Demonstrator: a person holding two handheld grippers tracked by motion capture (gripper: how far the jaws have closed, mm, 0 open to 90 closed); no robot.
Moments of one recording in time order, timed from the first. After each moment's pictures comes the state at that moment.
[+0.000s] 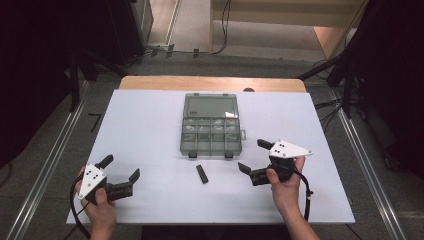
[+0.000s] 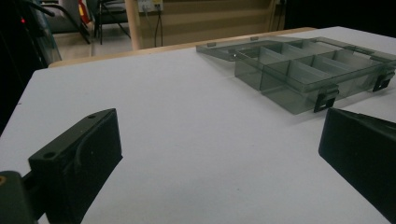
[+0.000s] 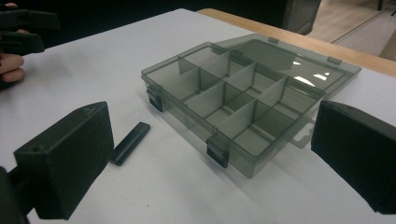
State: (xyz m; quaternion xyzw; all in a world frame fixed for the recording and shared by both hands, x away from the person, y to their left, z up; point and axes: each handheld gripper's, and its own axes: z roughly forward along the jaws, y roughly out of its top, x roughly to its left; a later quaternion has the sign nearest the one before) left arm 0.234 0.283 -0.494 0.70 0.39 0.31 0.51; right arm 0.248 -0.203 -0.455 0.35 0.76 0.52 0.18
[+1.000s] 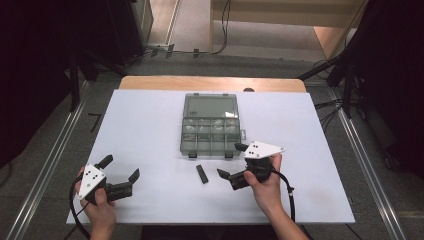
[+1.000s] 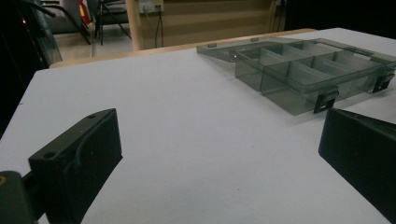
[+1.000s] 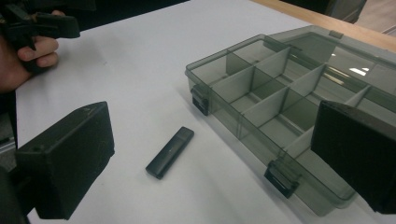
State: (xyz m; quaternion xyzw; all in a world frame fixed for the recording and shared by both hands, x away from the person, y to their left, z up) left arm 0.234 0.284 -0.493 0.70 0.39 0.31 0.51; right arm 0.256 -0.151 -0.459 0.31 0.80 0.51 0.14
